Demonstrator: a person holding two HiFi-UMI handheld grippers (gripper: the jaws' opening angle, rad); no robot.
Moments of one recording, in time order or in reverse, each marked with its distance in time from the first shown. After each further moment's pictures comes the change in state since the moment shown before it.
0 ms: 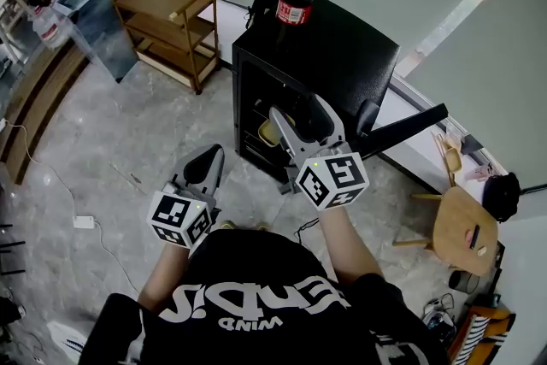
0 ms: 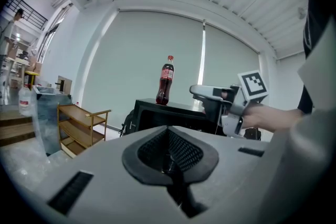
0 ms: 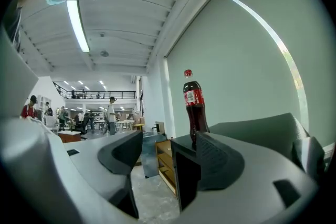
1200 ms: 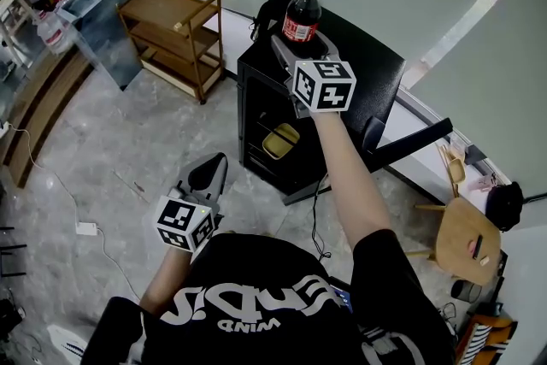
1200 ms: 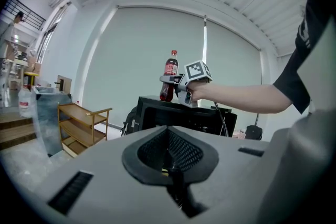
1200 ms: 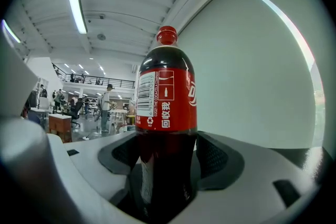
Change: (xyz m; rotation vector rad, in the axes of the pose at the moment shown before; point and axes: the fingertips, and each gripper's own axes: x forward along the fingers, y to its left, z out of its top) left arm 0.017 0.017 -0.011 -0.004 0.058 -0.002; right arm 0.167 -0.091 0.024 -0.116 0.091 -0.041
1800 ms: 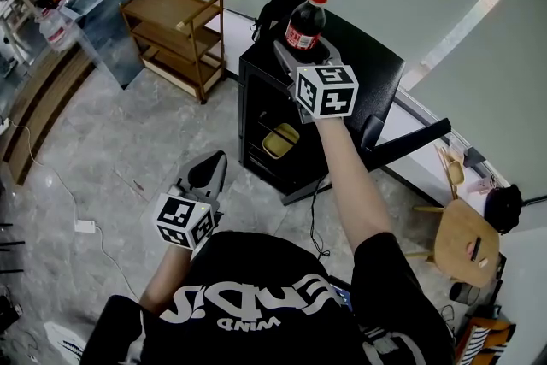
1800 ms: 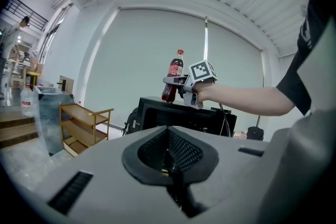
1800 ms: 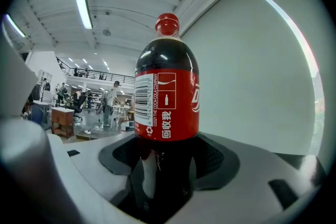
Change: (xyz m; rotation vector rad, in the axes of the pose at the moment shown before) left arm -0.009 -0.001 0.003 -0.003 -0.022 0.019; right arm -0.018 0.014 0.003 -0.056 0.028 0.014
